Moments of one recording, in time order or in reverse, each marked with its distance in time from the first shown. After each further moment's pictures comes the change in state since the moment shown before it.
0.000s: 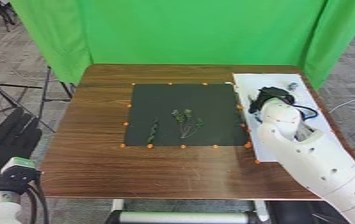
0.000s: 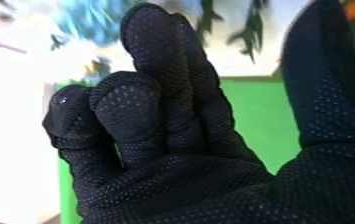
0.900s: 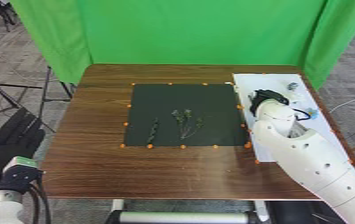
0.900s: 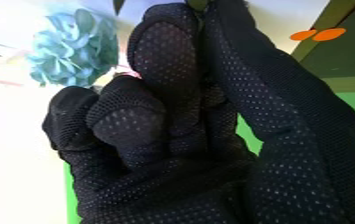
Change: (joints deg) left arm -0.8 -0.4 0.4 0.1 0.1 -0.1 -1.4; right arm 1.5 -1.8 -1.5 2.7 3.8 2.4 0.5
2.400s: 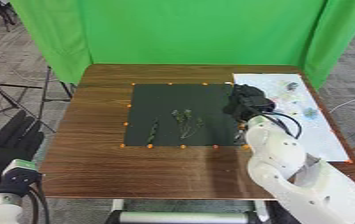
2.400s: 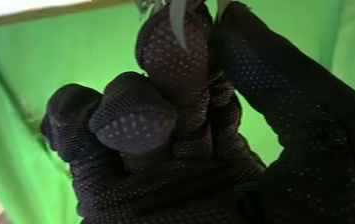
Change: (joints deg) left arm 1.3 -0.1 -0.2 -0.3 -0.1 0.0 0.5; right arm -13.6 6.2 0.1 -28.4 -9.5 11.6 -6.8
